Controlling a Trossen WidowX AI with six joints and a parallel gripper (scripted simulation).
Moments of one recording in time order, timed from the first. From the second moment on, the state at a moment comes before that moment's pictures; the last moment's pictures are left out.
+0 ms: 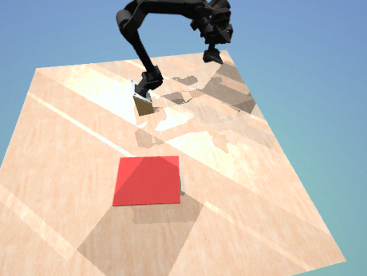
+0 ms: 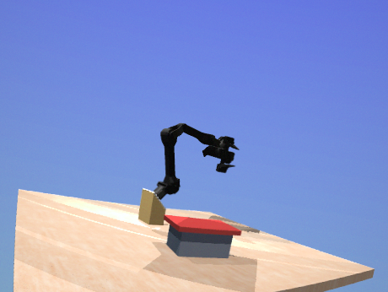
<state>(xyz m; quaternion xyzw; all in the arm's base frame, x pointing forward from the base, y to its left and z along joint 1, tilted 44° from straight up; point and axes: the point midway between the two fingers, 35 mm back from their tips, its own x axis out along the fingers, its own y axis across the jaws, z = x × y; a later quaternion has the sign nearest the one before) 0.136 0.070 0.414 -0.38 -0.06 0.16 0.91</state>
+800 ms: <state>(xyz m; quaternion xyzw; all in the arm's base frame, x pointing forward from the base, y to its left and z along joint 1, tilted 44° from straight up) 0.212 0.170 0.308 -0.02 0.15 0.15 0.98</state>
